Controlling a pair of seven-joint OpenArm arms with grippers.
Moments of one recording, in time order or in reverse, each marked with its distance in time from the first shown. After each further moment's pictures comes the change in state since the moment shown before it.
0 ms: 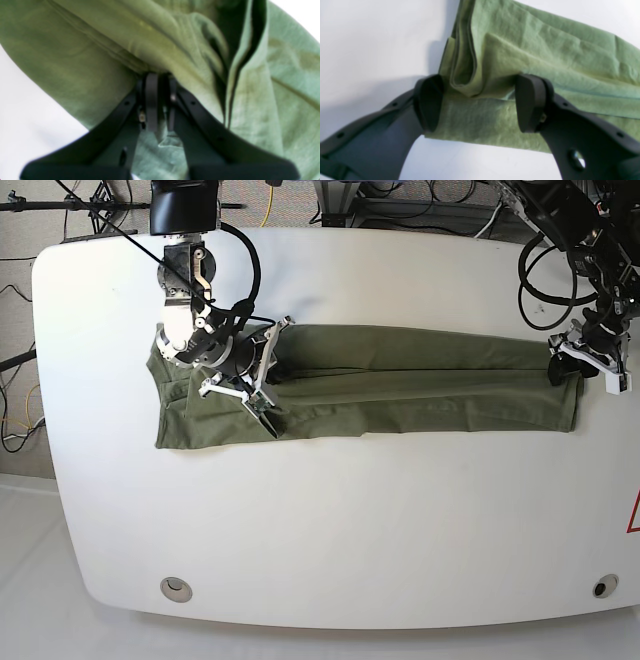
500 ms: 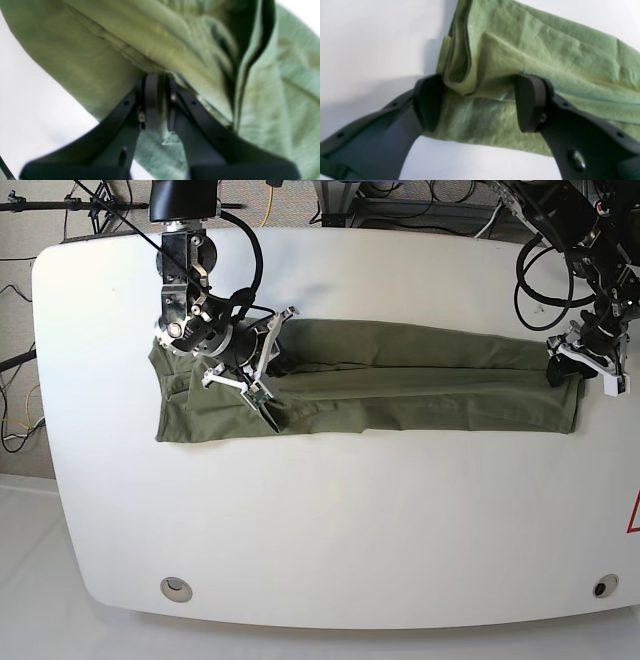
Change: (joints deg) left arm 0.1 0.2 0.6 0.5 0.5 0.3 -0.1; right arm -2.8 -0.2 0.4 3.9 4.5 0.0 -0.7
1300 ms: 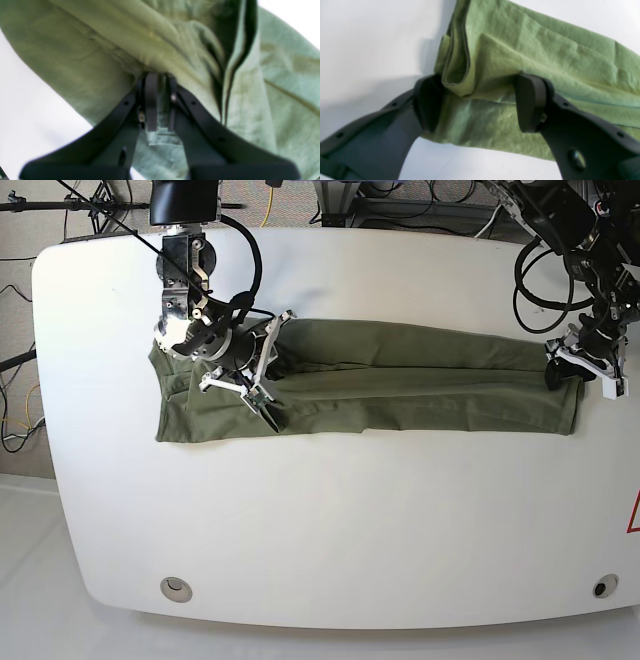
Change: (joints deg) left arm -0.8 0.3 0.1 -0.4 0.2 0.0 -0.1; right arm 1.0 -0.1 0.3 -0.5 -2.4 0.0 0.0
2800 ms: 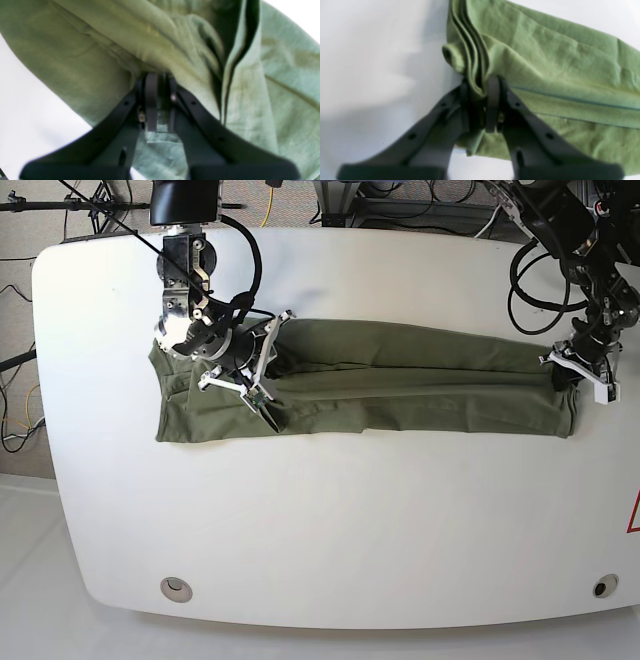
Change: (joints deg) left arm -0.6 -0.2 2.8 -2.3 2.8 0.0 -3.9; right arm 0.0 -0.2 0.0 -0.2 -0.5 0.0 -0.6
